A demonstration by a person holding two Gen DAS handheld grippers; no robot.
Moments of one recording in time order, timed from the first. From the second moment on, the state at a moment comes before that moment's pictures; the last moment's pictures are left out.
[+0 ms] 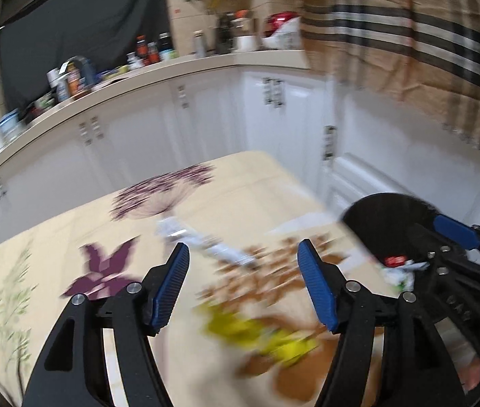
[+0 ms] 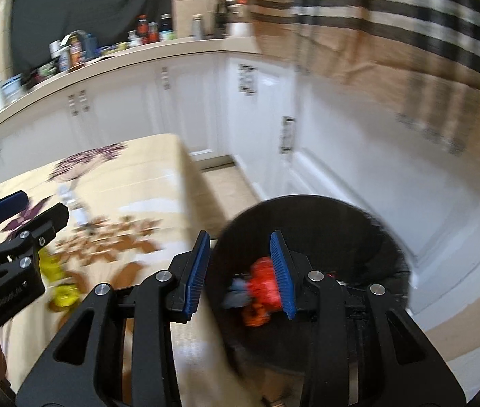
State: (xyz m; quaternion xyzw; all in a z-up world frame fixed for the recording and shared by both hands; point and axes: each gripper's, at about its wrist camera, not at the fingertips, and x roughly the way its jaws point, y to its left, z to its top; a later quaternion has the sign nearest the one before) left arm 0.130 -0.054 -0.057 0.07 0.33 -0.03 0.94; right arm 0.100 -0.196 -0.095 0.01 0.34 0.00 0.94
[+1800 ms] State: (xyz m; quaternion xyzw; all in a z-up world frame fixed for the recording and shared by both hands) left arm 0.089 0.078 -0.081 -0.01 0.37 0.10 0.92; right arm 0.123 -0.080 -0.101 -0.07 0.37 0.11 0.92
